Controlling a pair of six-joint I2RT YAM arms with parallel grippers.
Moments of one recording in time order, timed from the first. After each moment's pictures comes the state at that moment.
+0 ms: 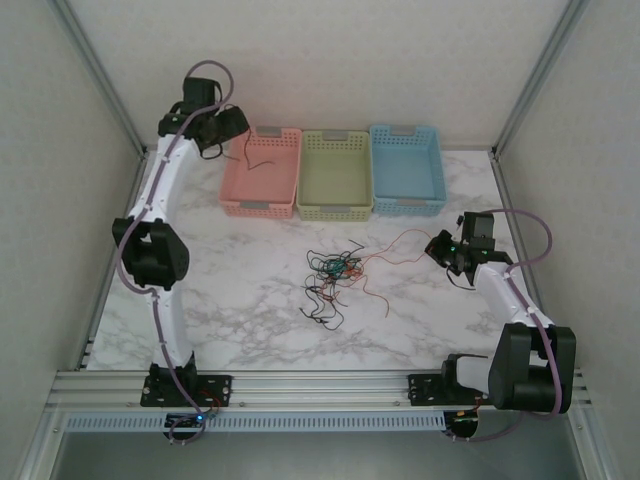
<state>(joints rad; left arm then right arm) -0.15 2.14 2.26 -0.83 -0.01 -0.50 -0.04 1.24 0.71 -0.36 -0.29 0.59</state>
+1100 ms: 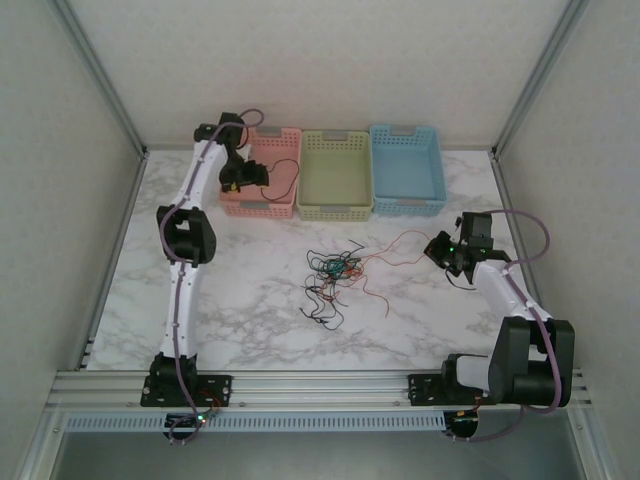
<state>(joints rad) -0.16 2.60 2.66 -1.39 0.17 -0.23 -0.03 1.27 0.71 -0.36 -0.30 0.59</state>
